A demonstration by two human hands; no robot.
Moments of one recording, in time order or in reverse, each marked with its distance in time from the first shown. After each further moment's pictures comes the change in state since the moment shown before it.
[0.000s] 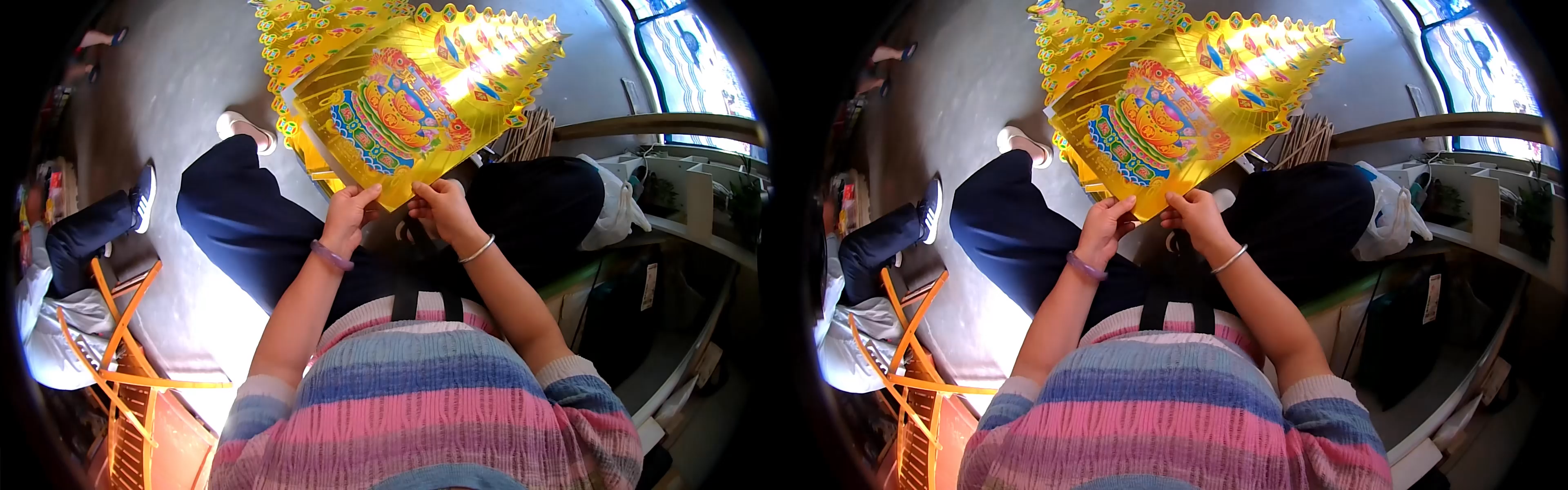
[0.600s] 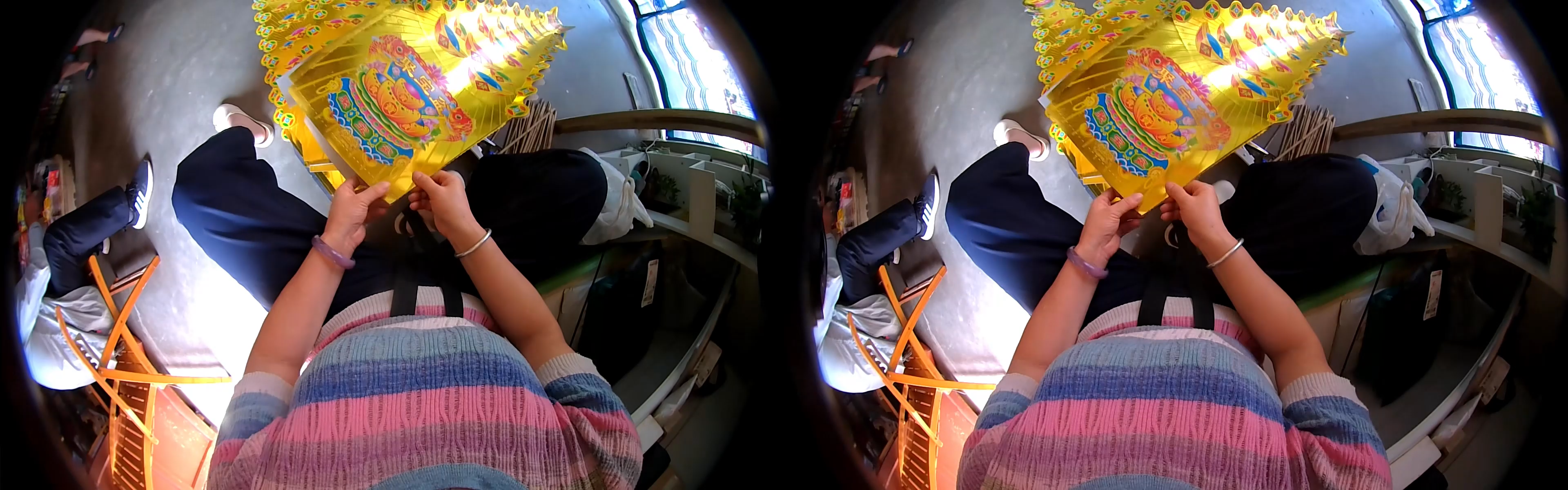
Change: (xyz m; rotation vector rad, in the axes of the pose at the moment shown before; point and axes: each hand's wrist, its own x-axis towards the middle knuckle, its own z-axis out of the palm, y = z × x) left_hand -0.006 -0.006 0.006 0.041 -0.057 0.034; right_hand 0.001 0.008 0.002 -0.012 0.064 -0.042
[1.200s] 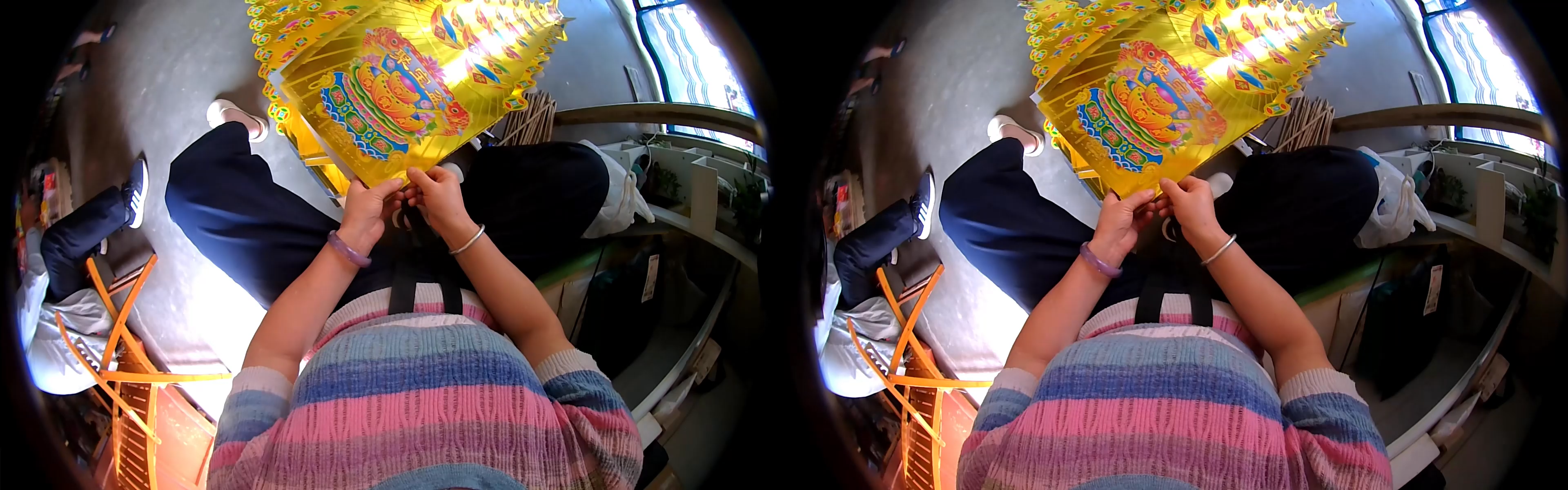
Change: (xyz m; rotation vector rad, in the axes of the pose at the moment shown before) left_hand 0.005 -0.014 0.026 -0.190 0.020 0.009; right_hand 0.005 0.008 0.002 0.031 0.031 -0.033
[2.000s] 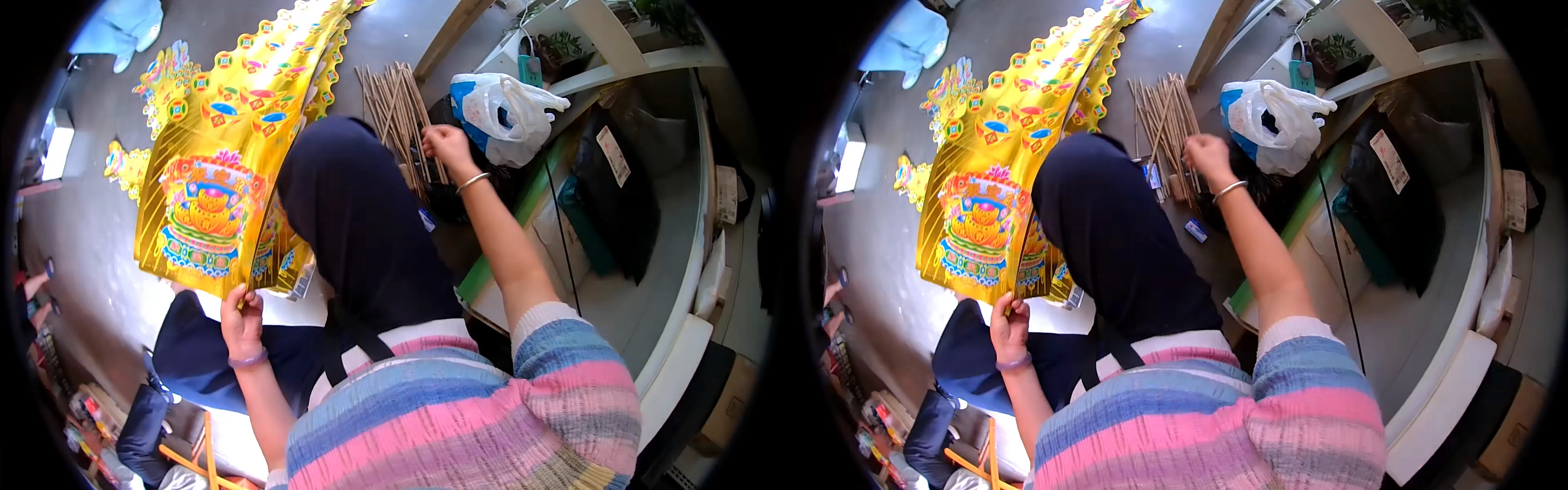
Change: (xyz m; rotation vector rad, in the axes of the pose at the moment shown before) left_hand 0.028 0.024 -0.031 0.005 -0.055 -0.061; right_hand 0.063 -0.004 -0.329 -0.085 0.601 -0.399
